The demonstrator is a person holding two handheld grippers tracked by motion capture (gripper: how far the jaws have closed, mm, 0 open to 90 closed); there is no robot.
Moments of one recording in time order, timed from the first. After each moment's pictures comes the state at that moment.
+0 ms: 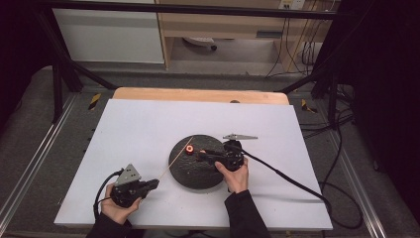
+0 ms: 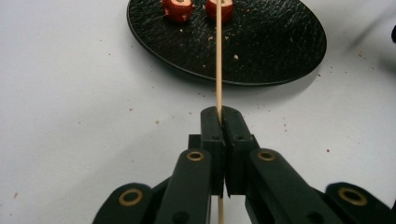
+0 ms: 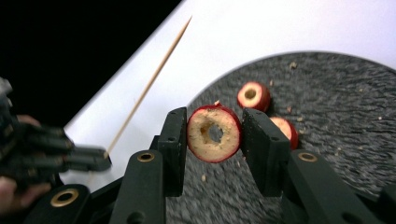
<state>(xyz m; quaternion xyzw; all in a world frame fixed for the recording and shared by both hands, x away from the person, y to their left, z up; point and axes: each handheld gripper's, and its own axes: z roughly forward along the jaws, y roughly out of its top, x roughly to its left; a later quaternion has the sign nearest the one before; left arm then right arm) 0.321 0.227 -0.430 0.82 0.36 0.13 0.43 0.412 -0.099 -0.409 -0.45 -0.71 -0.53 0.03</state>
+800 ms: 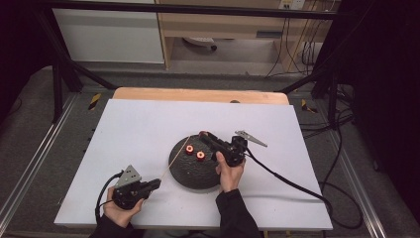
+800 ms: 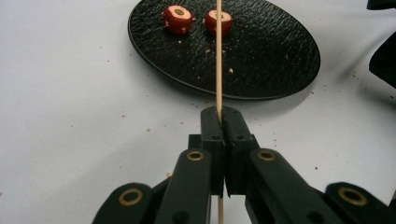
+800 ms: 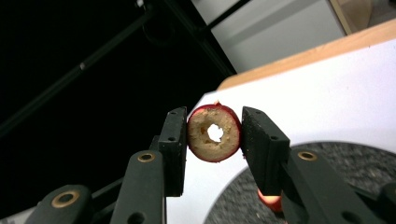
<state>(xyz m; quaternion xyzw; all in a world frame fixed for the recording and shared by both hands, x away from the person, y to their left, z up) 0.314 0.220 -0.429 0.80 0.38 0.13 0.45 0.413 -0.098 -0.402 -0.48 -0.55 -0.68 -0.01</state>
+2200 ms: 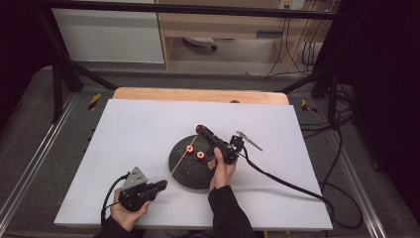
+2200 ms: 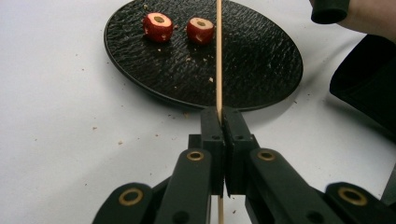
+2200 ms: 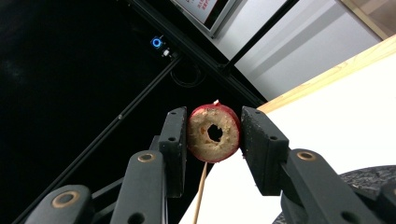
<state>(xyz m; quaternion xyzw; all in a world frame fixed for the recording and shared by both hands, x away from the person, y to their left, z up) 0.311 0.204 -0.432 0.79 0.37 0.13 0.47 0.427 -0.087 -0.422 -0.49 -0.45 -0.75 0.04</state>
